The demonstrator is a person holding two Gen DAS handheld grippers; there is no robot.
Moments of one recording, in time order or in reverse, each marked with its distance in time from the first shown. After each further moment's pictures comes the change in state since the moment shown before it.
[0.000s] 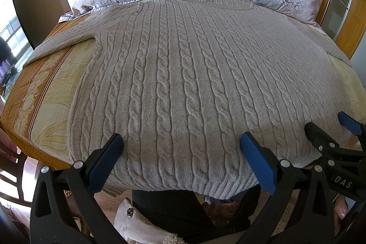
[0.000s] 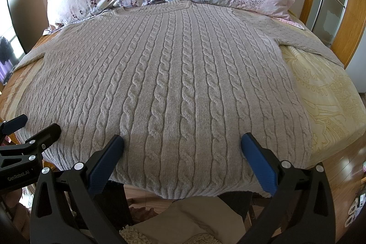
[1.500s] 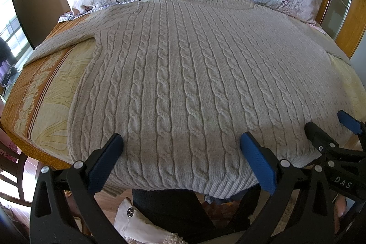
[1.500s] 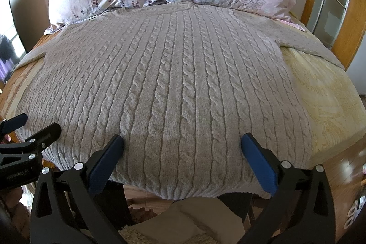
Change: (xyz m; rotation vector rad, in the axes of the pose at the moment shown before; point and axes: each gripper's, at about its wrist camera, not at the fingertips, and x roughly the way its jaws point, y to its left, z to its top) left arm 0.000 0.000 0.001 0.005 0.010 0.001; right arm 0.002 -0.001 -0.001 -0.033 -0.007 0.020
